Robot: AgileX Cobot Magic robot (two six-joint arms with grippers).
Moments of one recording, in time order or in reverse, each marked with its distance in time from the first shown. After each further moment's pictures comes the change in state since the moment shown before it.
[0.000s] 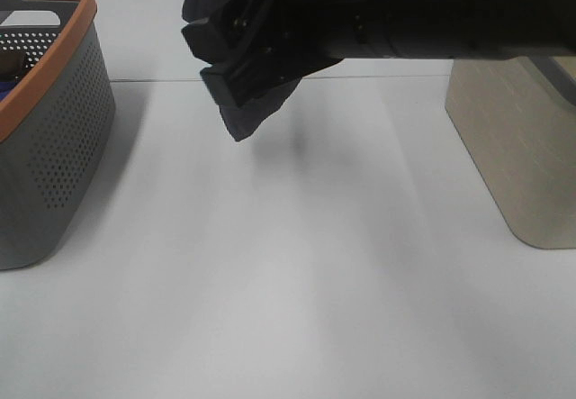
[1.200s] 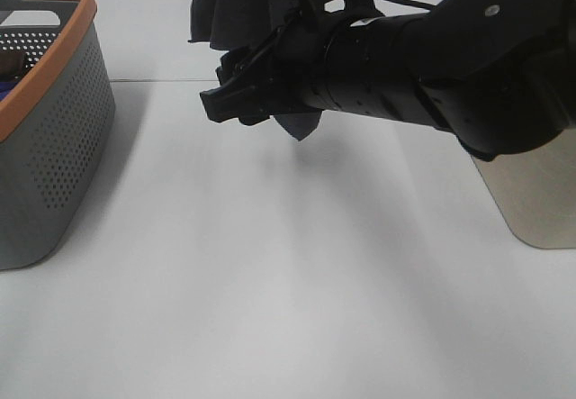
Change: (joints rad) left arm -0.044 0.000 0.000 0.068 0.001 0.000; right arm 0.011 0.193 0.000 0.640 -0.247 -0.369
